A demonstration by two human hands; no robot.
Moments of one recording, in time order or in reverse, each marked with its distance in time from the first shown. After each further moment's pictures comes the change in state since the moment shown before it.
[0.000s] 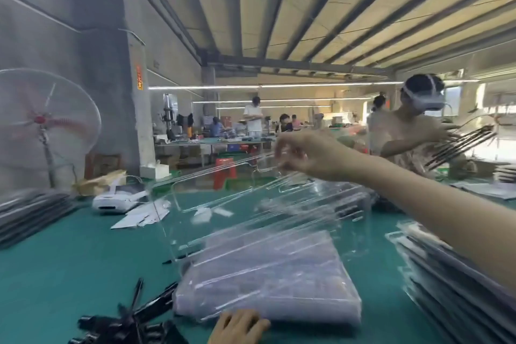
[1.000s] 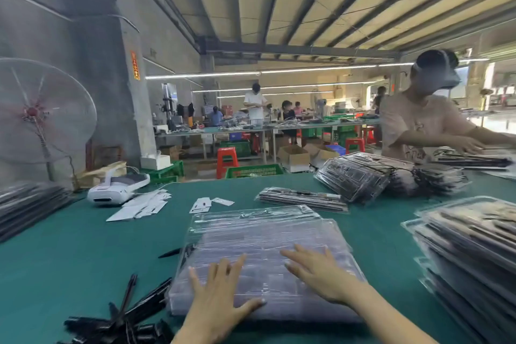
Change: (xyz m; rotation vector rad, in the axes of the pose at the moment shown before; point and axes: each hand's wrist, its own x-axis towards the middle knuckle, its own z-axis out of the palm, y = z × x) left_hand 0.010 -0.068 0.044 0.029 -0.468 -0.294; right_hand -0.071 0.060 0.230 0.181 -0.435 0.379
